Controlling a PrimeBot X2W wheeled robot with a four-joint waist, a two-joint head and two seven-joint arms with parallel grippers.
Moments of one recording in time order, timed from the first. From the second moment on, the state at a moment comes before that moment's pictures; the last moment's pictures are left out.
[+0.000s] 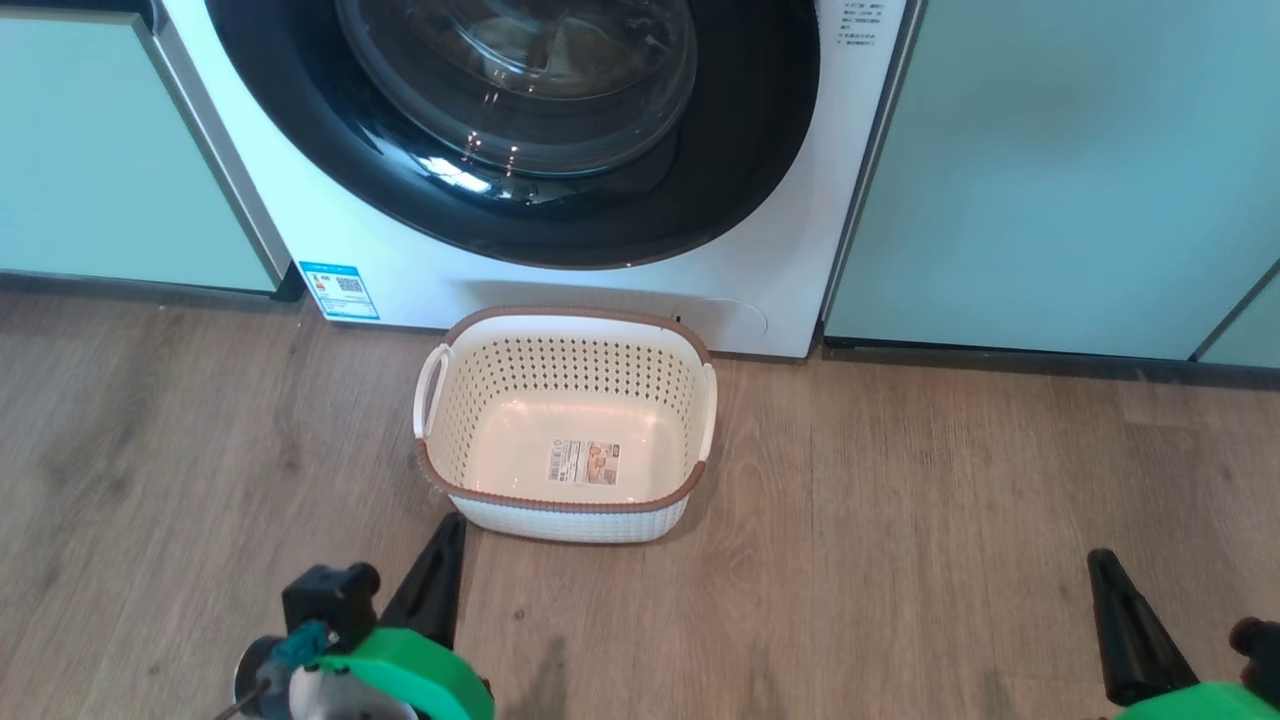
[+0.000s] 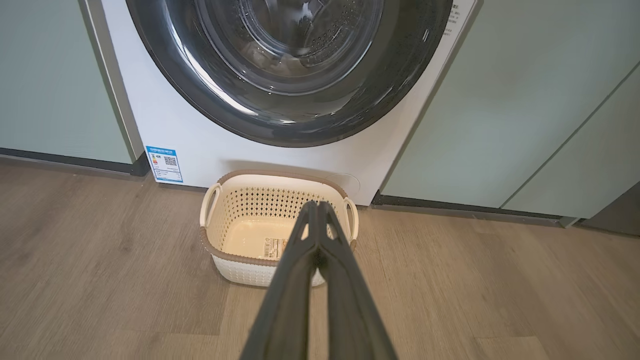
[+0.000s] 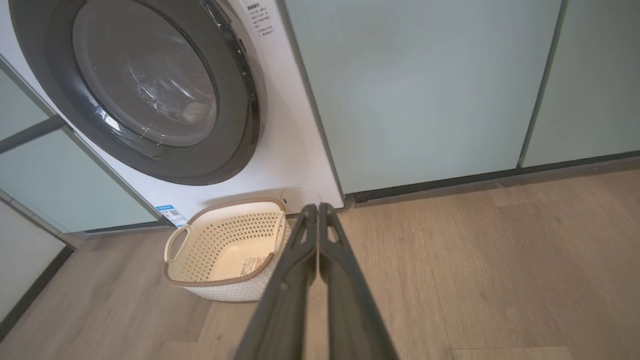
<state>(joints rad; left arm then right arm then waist) 0.05 0.12 -0.18 0.12 -0.34 0.03 -0.19 0.18 -0.03 -0.04 0.00 0.33 0.13 -0.03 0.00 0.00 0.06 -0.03</state>
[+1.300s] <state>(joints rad) 0.02 0.11 -0.12 0.17 -0.77 -0.02 -0.10 0.11 -0.04 -0.03 0.09 0.77 0.13 -0.01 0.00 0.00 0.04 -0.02</state>
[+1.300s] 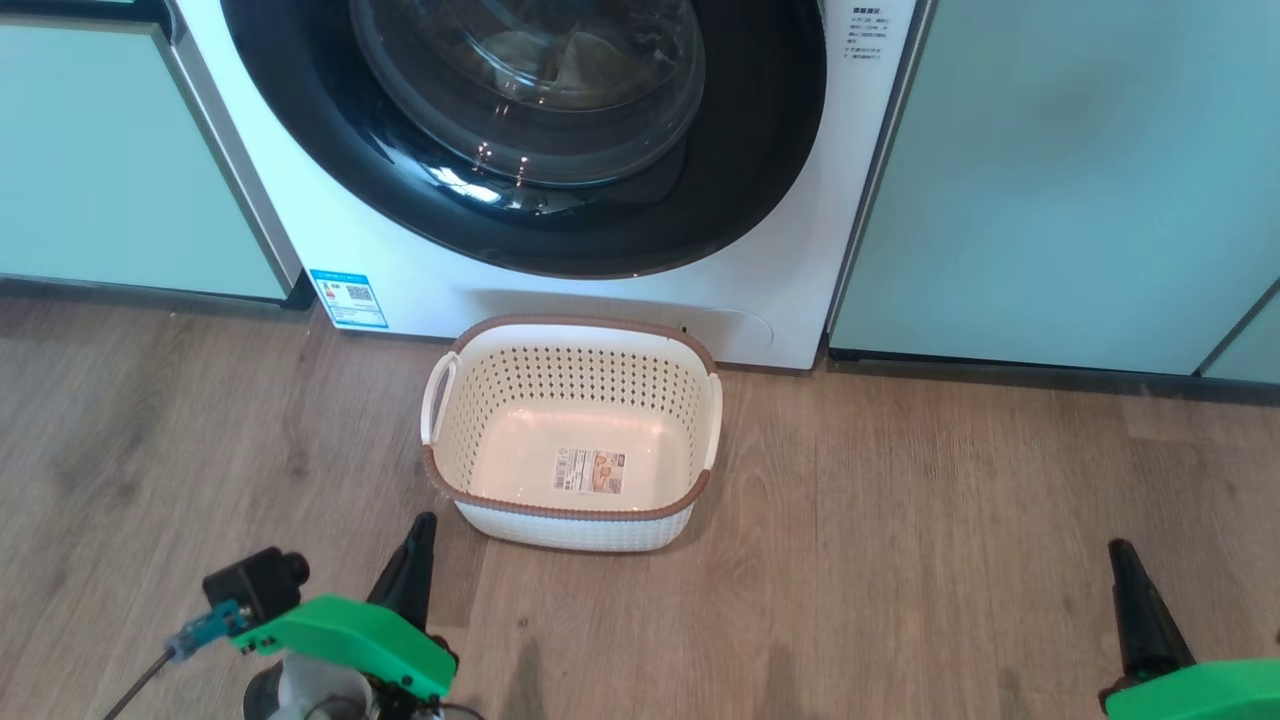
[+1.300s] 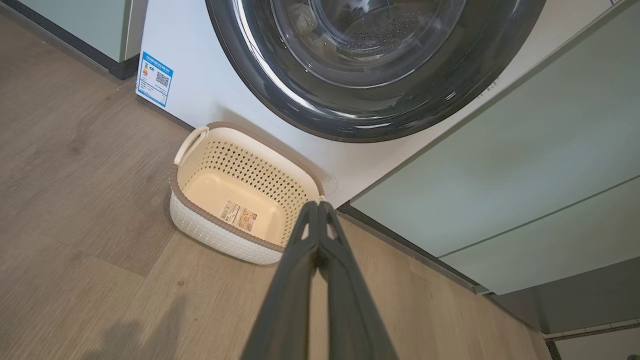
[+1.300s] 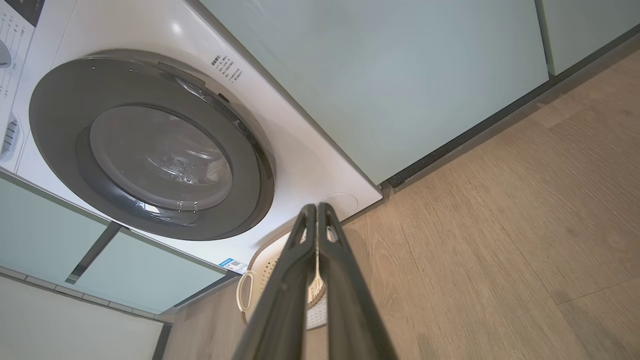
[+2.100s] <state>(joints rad) -0.01 0.10 -0.07 0.20 -1.04 -0.05 -0.05 0.07 -0.05 -0.05 0.14 1.04 0.13 0.01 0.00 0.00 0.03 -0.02</state>
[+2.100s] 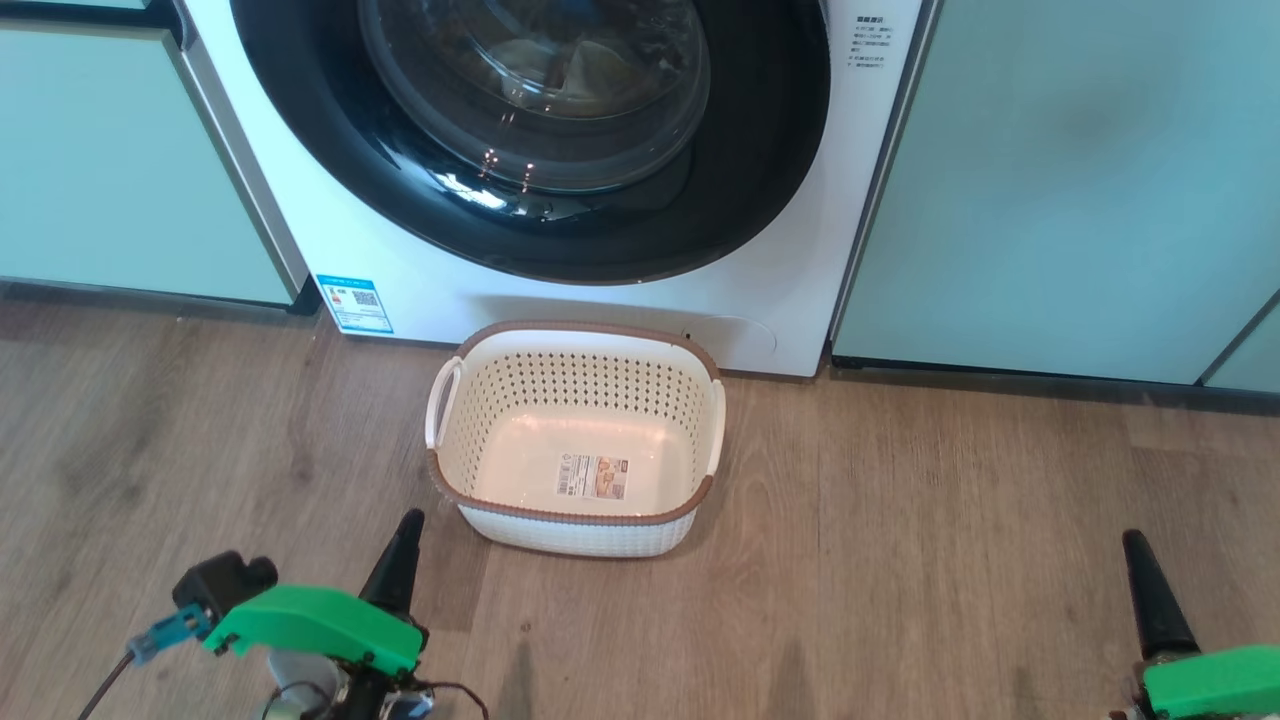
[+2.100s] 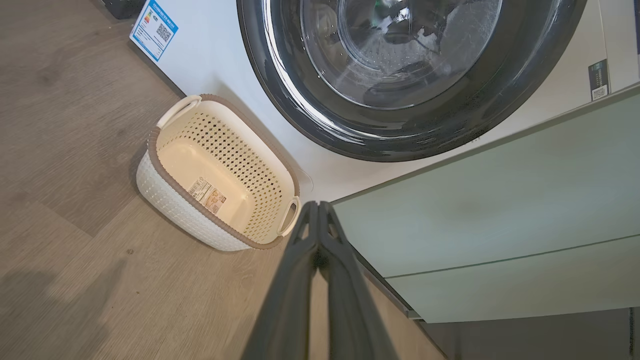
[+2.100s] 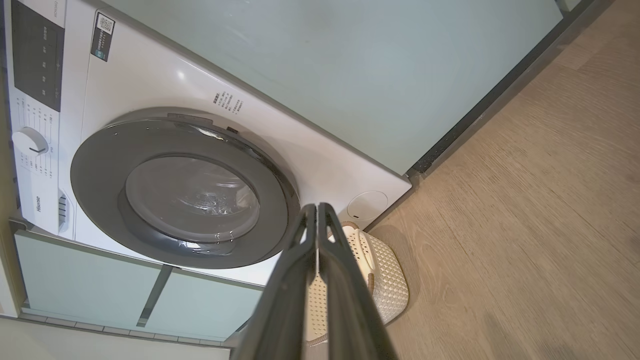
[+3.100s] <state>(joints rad) -0.03 0.08 0.00 0.24 -1.37 -0.09 0.03 0.00 -0.05 -0.07 0.22 1.38 0.13 0.05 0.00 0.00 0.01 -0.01</state>
